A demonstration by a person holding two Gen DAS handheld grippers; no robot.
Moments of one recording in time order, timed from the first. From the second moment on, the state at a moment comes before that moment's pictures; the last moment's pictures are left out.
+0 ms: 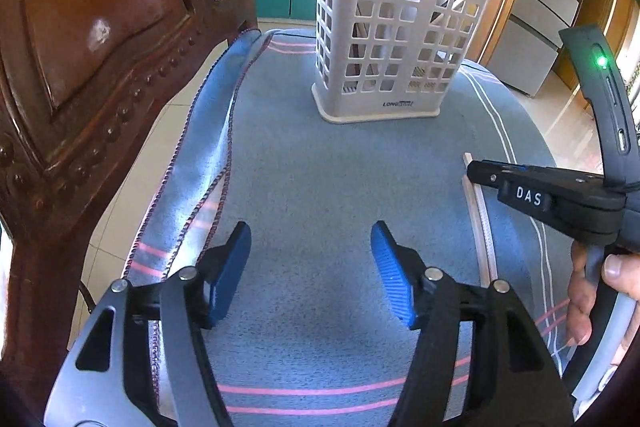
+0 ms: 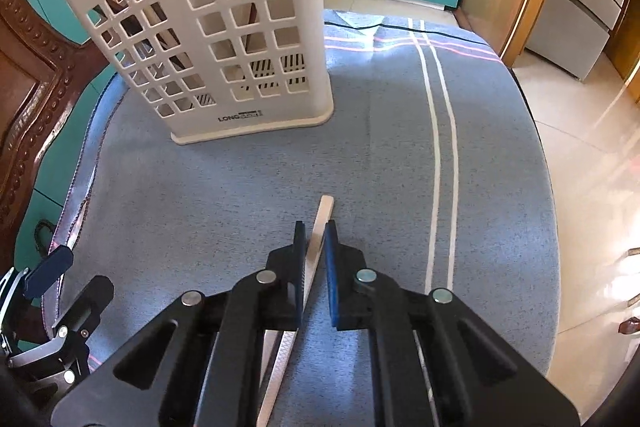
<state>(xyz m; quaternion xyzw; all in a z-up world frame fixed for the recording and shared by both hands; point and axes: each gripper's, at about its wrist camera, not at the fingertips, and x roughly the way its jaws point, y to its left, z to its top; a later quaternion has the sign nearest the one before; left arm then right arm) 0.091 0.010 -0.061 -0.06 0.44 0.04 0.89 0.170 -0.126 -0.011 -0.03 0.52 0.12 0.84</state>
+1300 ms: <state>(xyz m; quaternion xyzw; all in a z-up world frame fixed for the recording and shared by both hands) 0.103 -0.006 -0.083 -0.03 0.47 0.03 0.88 0.133 -0.124 -0.010 -0.02 0.54 0.17 0.83</state>
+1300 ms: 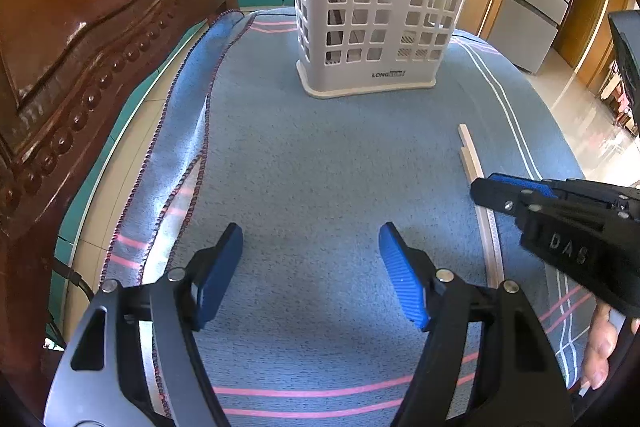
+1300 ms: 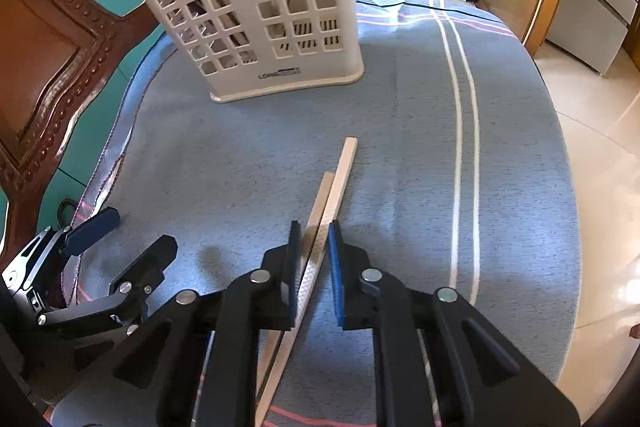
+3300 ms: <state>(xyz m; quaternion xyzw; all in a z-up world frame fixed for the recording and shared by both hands) 0.112 -0.046 -0.094 -0.04 0.48 -0.04 0.88 0.143 -0.196 0.005 0.06 0.51 0.09 0.85</state>
